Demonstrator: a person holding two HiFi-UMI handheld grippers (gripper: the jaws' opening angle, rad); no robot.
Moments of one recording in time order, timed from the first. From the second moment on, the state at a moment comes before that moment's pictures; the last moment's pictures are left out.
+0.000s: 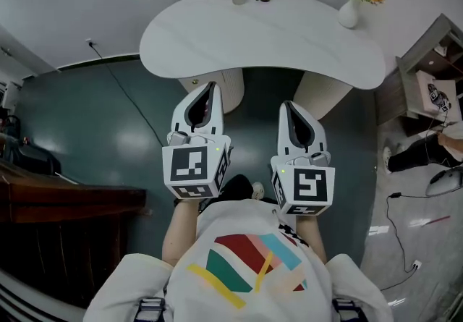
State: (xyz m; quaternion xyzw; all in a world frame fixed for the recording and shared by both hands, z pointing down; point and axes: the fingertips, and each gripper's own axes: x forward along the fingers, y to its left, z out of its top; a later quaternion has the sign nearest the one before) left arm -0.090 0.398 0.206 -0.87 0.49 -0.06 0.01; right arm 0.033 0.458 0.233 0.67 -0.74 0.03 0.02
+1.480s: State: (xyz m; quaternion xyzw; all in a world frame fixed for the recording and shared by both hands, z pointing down) left arm -0.079 0.329 0.203 -0.87 0.49 -0.01 0.04; right arm 0.035 0.393 0.230 0.62 -0.78 0.01 0.06
